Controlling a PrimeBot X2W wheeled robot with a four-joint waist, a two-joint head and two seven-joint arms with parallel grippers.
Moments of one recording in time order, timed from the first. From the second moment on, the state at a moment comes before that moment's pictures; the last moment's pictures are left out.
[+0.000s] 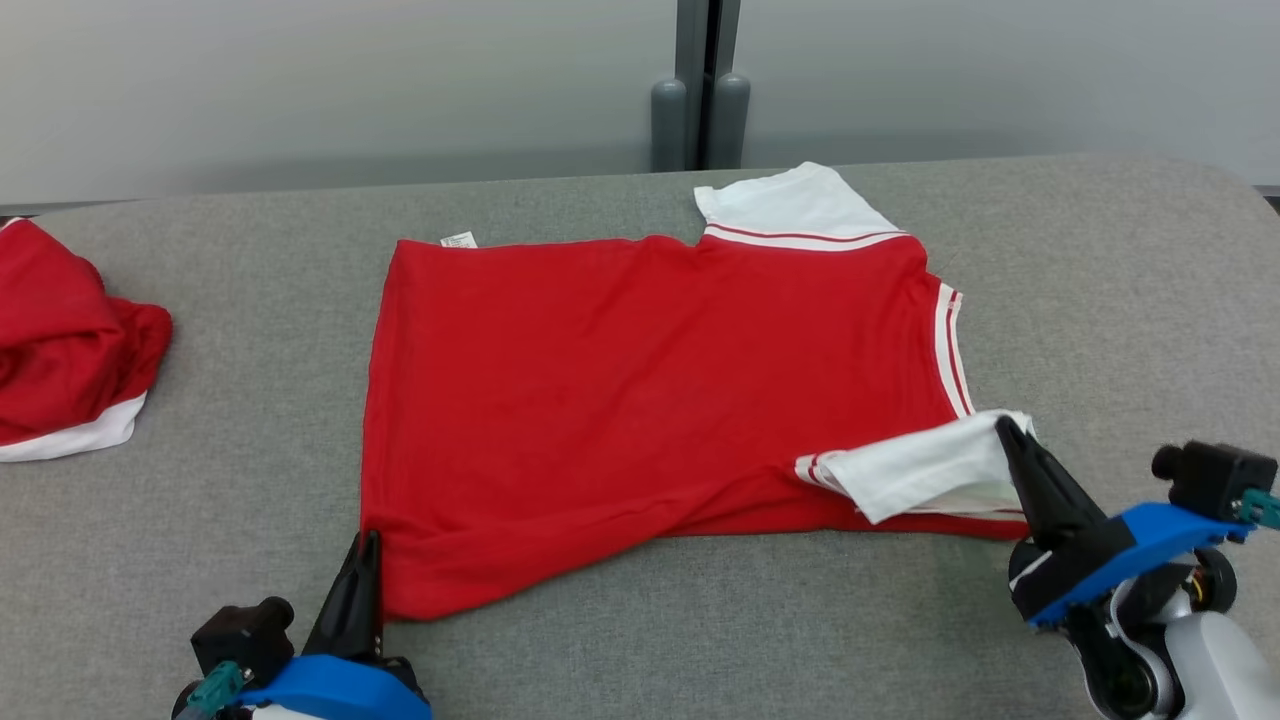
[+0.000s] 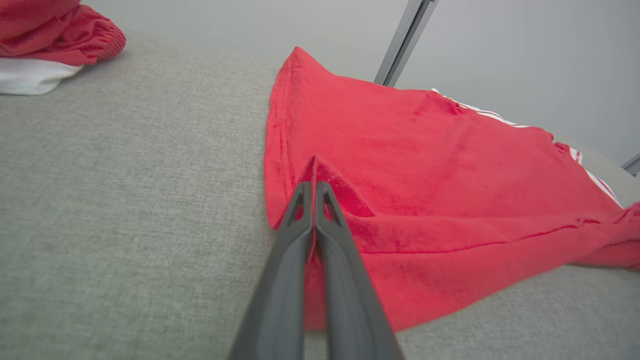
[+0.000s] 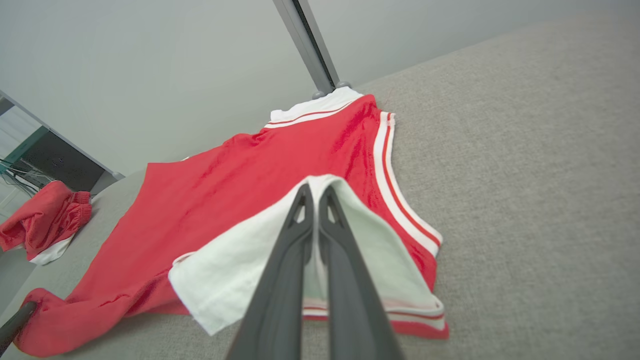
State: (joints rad) left arm -0.07 0.15 -0.17 0.46 -0.44 -0.13 -0.26; right arm -0.16 -0.18 0.04 0.22 0.63 0.13 0.07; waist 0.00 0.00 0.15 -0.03
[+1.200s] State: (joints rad) left arm -0.29 0.16 -0.20 0.63 -0.40 -0.13 -0.26; right arm -0.50 -0.31 0.40 0.81 0.77 0.13 -0.21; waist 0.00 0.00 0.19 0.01
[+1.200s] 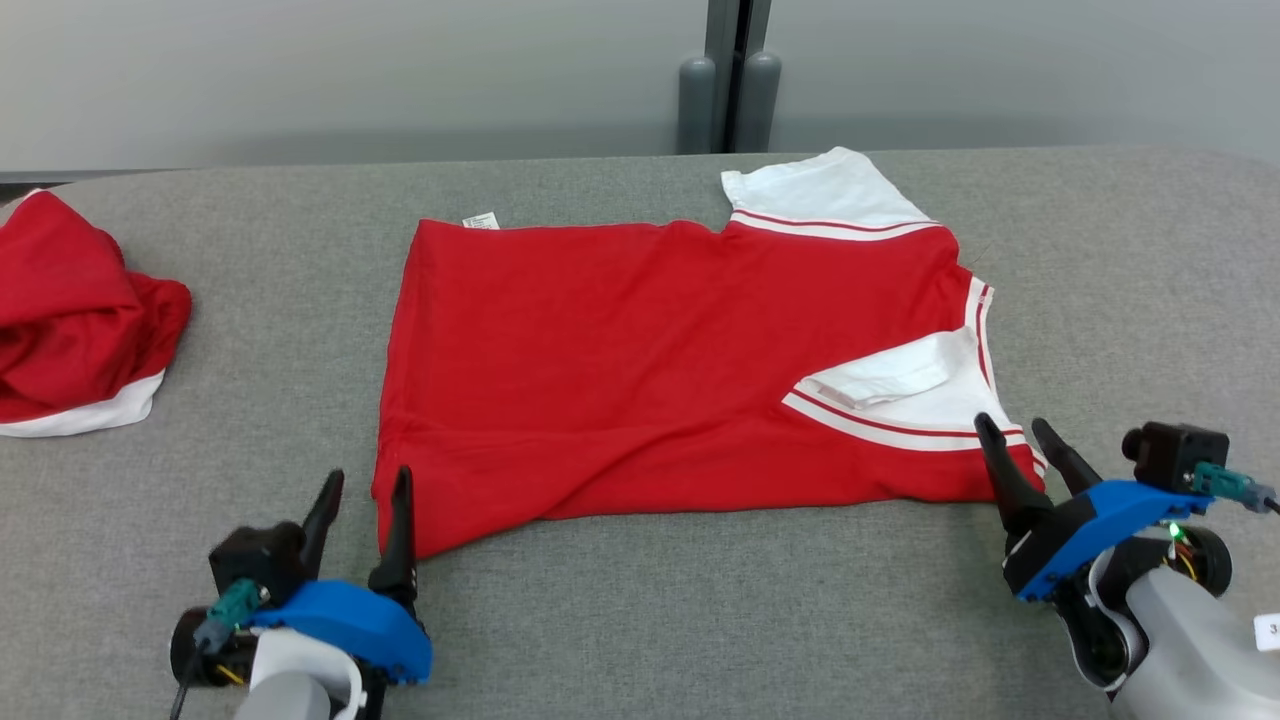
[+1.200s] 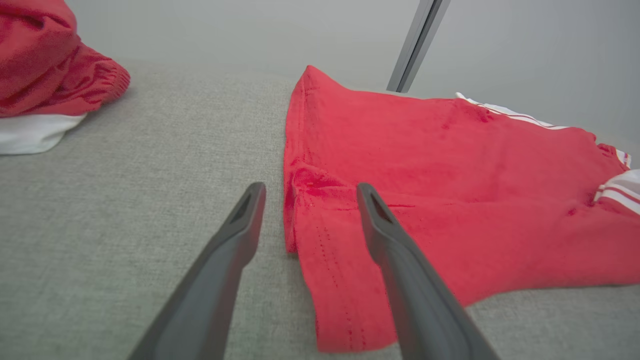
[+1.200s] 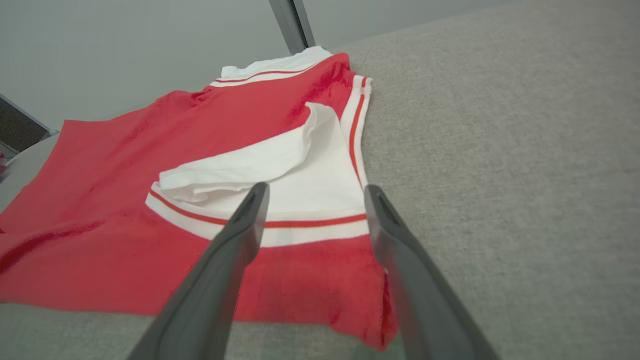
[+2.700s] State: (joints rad) left arm -0.01 0.12 -0.15 0.55 -0.41 -0.12 -0.26; right arm -0.20 -0.37 0.44 0.68 0.87 0.13 -0.26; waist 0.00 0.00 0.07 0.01
